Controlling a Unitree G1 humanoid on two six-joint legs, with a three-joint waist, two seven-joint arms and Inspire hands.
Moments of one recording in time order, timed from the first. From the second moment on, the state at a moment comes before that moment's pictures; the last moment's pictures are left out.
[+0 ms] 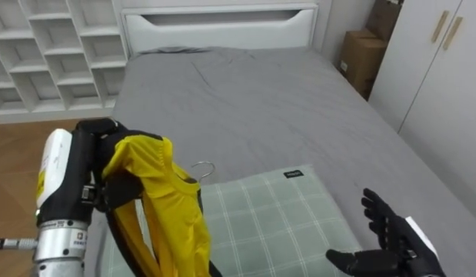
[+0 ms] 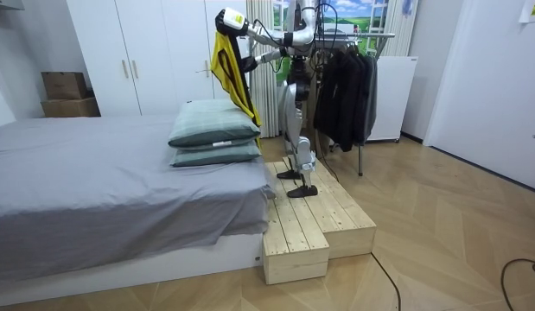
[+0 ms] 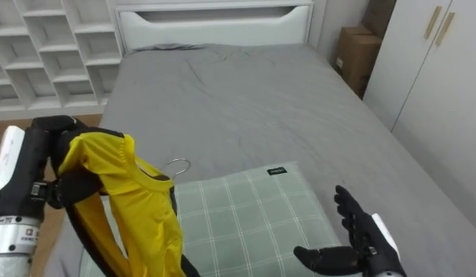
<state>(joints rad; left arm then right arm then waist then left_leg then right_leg) 0.05 0.33 0.00 -0.12 0.36 -0.15 0.32 0.03 -0.33 -0.04 0.38 0.17 -0.09 0.14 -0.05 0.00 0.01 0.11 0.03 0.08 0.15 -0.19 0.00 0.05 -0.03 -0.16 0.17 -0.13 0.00</state>
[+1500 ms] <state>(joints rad) -0.21 0.26 -0.17 -0.24 0.52 -0.04 0.32 -0.11 -0.21 0.35 0.50 1.02 -0.06 0.28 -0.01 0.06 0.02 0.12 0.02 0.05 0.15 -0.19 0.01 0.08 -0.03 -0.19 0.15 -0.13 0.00</state>
